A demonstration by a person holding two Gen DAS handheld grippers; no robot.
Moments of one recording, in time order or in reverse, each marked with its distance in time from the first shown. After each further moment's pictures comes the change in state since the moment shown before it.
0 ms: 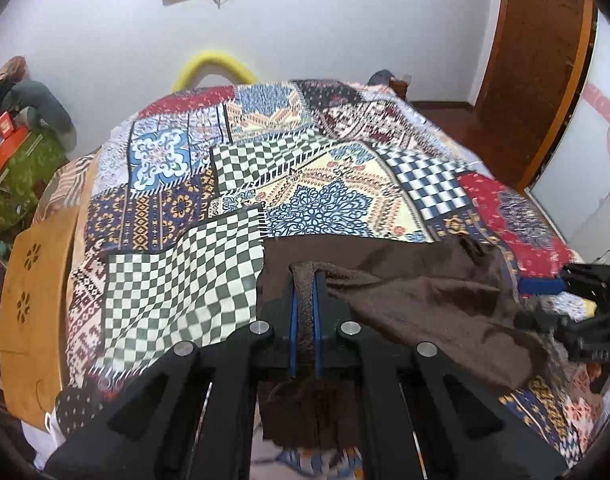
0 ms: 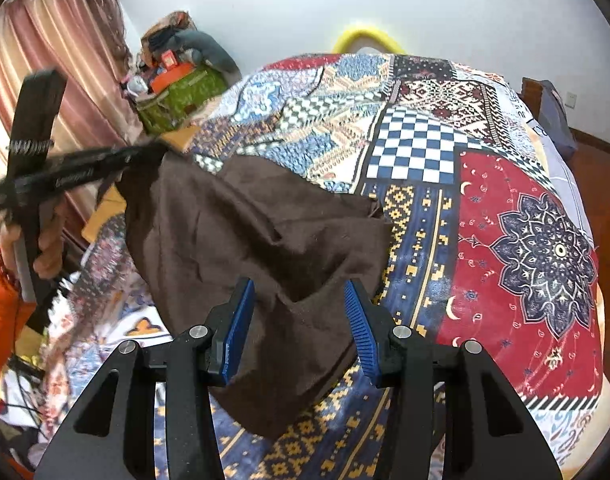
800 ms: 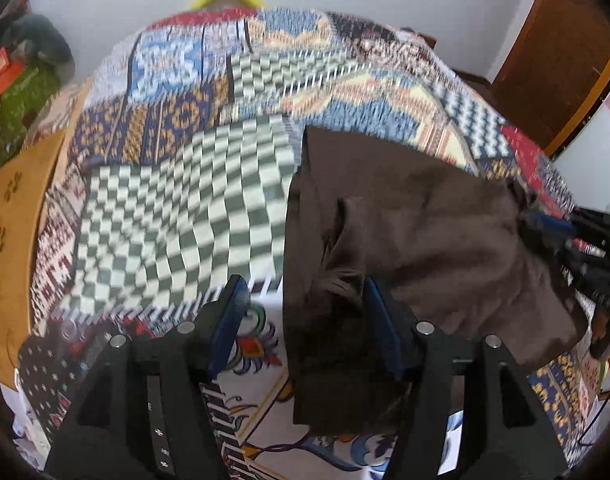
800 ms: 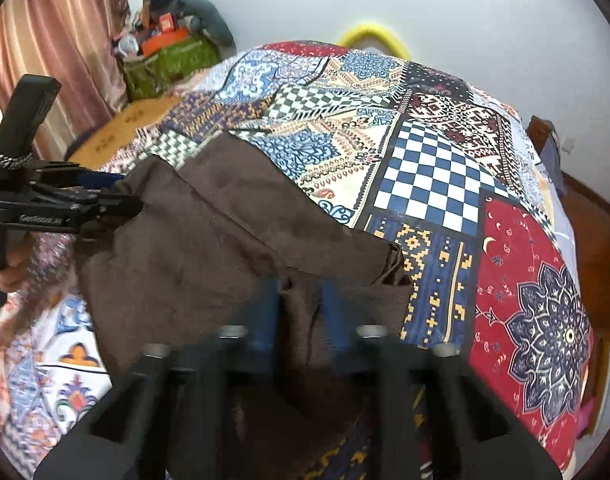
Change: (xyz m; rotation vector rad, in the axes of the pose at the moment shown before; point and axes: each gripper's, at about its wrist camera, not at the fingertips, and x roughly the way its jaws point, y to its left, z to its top) left arm 0.047 0.039 -0.048 -0.109 0.197 -0.049; right arm 0.040 0.015 0.032 -0.153 0.019 -0.114
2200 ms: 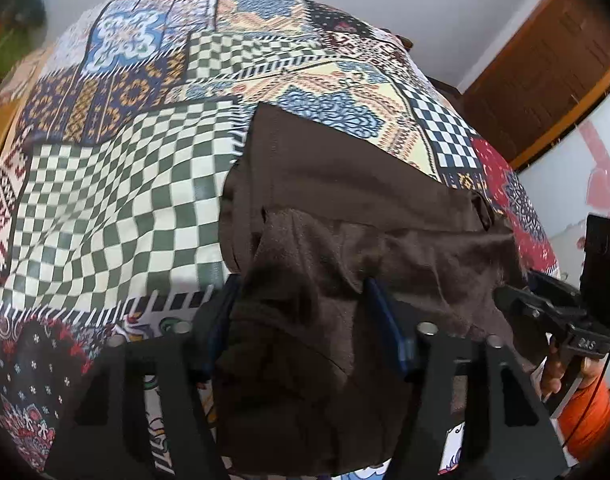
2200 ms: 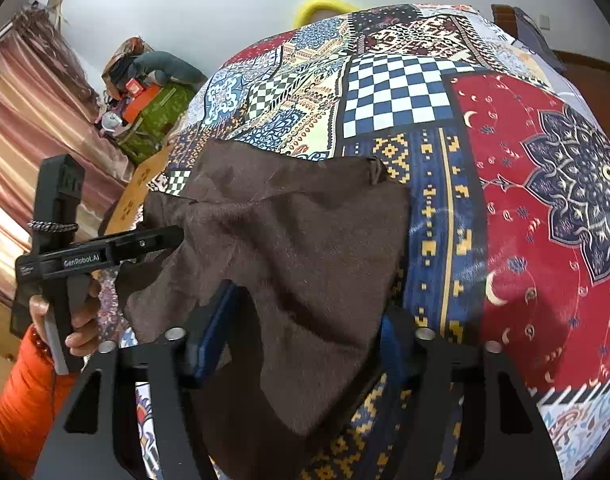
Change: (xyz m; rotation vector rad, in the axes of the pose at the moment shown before) left arm 0.020 -0.020 0.010 -0.061 0.018 -0.187; right arm -0.001 -0.025 -0.032 0.389 0.006 0.171
